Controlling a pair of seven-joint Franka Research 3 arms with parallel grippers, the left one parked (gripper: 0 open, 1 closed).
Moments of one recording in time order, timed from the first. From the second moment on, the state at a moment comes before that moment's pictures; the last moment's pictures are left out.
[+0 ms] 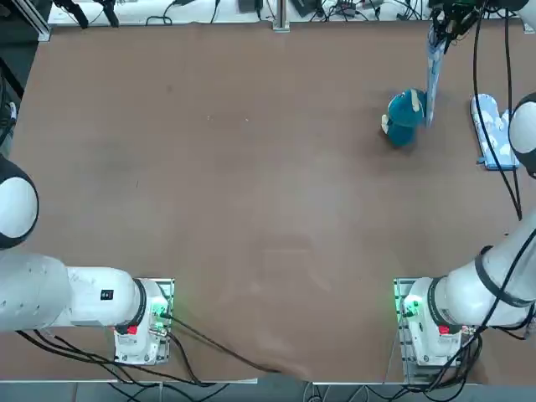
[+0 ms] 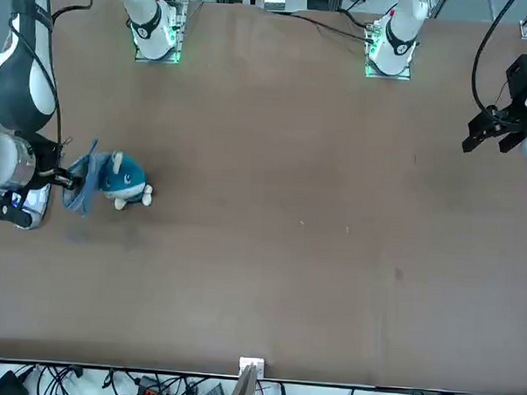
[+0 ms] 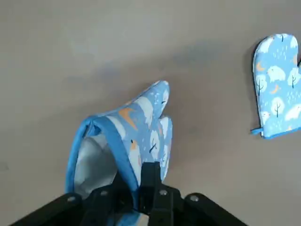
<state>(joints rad) 0.04 0.39 -0.05 -1.39 -0.04 1.58 0.30</state>
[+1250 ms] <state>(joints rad) -0.02 0.36 -0.20 -1.42 -0.38 1.69 0.00</state>
